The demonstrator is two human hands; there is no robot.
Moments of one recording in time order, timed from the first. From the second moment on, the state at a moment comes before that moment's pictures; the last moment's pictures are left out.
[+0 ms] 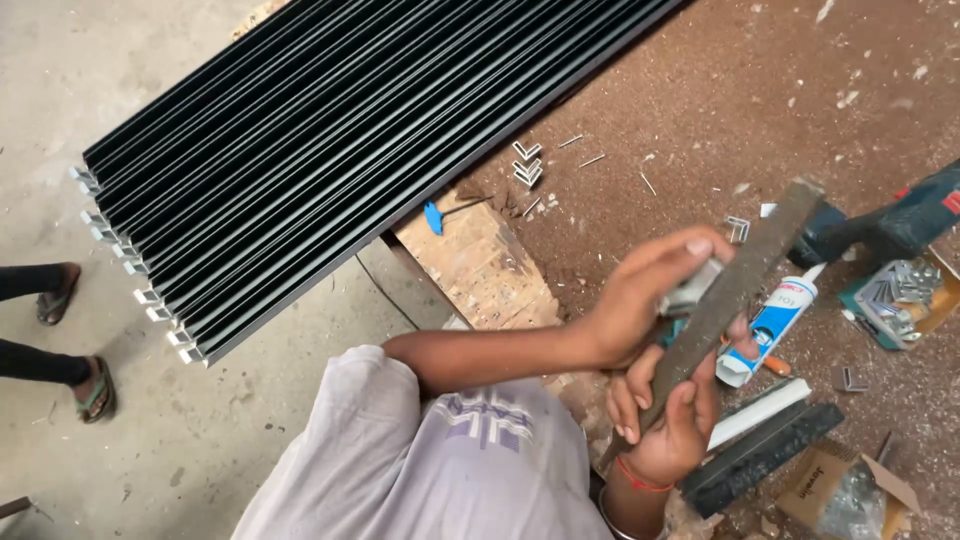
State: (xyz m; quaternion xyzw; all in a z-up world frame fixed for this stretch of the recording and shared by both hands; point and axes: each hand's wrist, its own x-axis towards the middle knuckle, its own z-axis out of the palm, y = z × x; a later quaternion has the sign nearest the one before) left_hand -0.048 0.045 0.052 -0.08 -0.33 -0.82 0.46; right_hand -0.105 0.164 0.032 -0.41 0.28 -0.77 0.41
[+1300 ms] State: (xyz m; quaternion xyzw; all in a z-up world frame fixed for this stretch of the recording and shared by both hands) left_hand -0.044 0.037 0.042 0.00 -0.30 -0.82 0.50; right_hand -0.116 0.151 0.004 -0.65 0.55 -0.52 0.03
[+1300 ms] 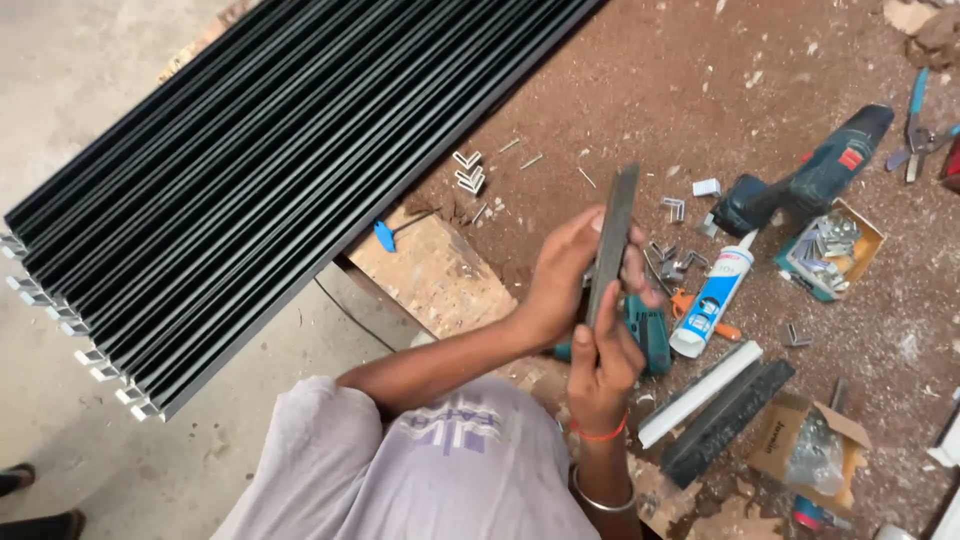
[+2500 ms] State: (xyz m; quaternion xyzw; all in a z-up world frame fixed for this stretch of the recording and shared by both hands) left_hand -0.056 0.046 0.038 -0.03 -0.33 -0.78 0.53; right_hand -0.101 0.144 -0.024 -0.52 0.56 -0.64 0.08
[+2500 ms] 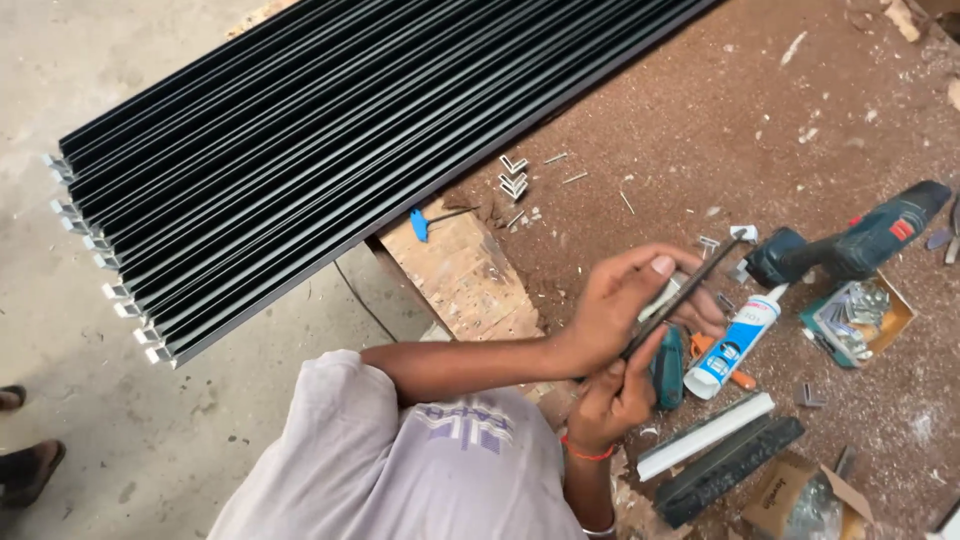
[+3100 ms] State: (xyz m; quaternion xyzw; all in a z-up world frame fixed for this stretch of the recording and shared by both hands) left_hand -0.049 0.043 0.058 0.00 -0.36 -0.76 0.55; right_hand -0.113 0.159 -0.037 -0.51 0.60 -0.61 0.10
